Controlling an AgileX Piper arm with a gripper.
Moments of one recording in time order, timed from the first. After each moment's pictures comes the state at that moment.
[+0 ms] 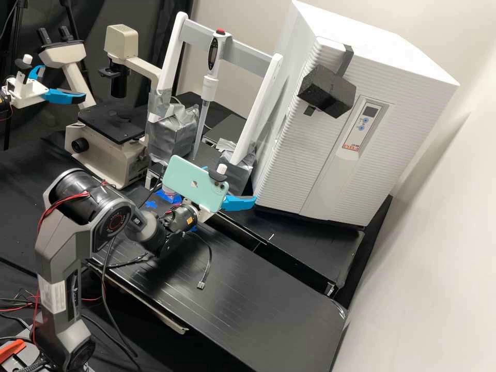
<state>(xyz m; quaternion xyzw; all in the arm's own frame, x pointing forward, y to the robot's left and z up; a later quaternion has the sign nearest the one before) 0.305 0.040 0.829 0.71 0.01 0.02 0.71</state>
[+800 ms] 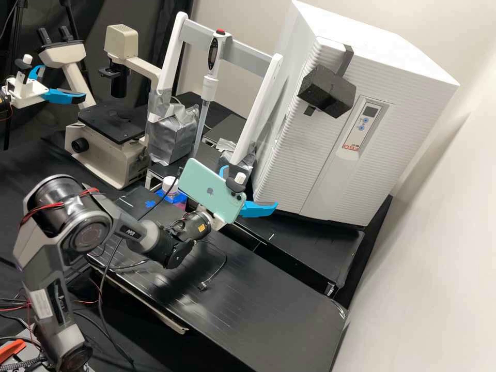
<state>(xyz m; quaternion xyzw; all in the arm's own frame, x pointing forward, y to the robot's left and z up) 0.281 0.026 0.894 0.73 -0.04 0.08 0.68</state>
